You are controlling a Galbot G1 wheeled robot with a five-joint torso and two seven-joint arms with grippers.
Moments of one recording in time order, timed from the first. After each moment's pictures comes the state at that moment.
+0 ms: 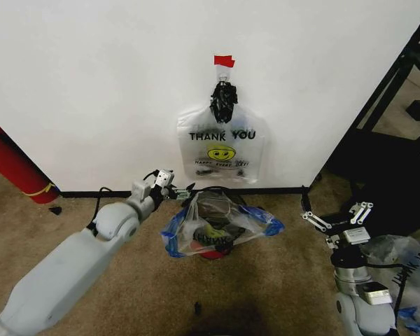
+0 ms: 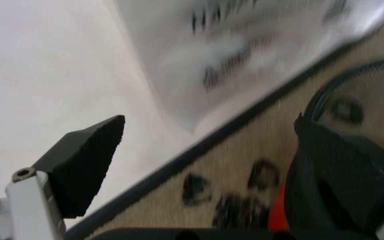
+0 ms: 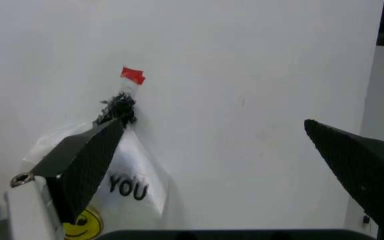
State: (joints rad) left arm 0.61 -0.92 0.08 -1.63 -0.49 0.50 0.12; right arm -1.49 1.43 0.75 1.99 0.13 0.75 -0.28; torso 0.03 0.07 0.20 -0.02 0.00
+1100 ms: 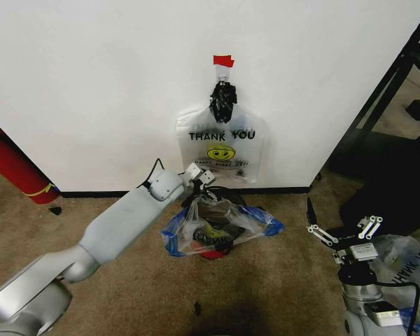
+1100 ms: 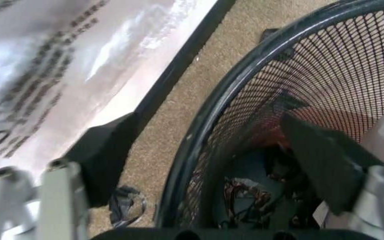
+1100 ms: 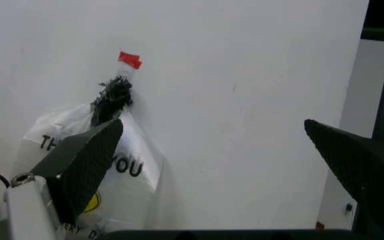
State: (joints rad) left arm 0.27 -1.17 0.38 -1.28 -0.32 0.66 0.39; right arm -1.57 1.44 0.77 1.99 0.10 0.80 -0.25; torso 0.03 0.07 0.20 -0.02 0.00
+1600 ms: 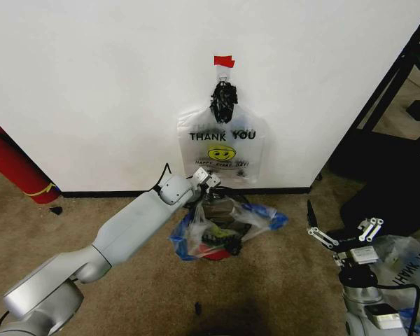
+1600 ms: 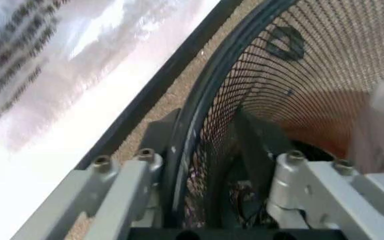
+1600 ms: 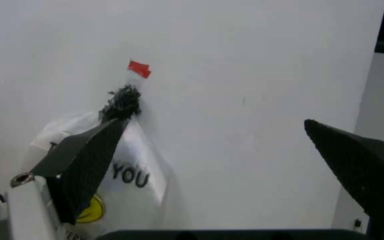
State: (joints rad) left arm 0.33 -1.18 0.37 -1.31 -0.38 0.70 0.27; right arm -1.54 1.42 0.75 1.99 0.07 0.80 -0.24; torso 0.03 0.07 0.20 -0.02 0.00
